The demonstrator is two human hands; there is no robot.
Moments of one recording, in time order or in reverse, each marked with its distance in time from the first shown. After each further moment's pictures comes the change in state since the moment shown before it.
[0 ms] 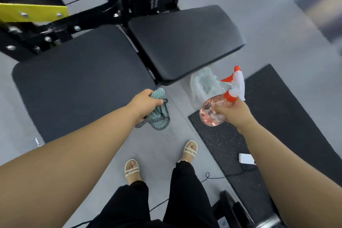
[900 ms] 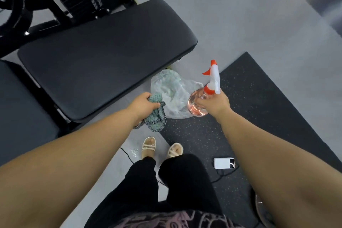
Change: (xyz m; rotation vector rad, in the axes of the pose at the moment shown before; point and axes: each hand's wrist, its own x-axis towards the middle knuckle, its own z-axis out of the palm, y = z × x) left_hand 0.129 0.181 0.262 0.238 -0.054 -0.009; right_hand 0.227 0.044 -0.194 0.053 0.051 0.059
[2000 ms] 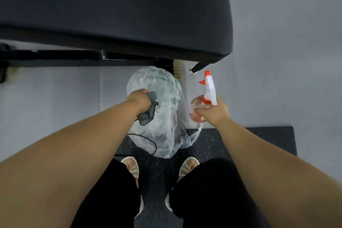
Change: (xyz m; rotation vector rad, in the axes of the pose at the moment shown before) left_hand 0.355 -0.030 0.187 0.011 0.326 -0.351; right_hand 0.418 0.085 0.051 -0.456 -0.444 -0.376
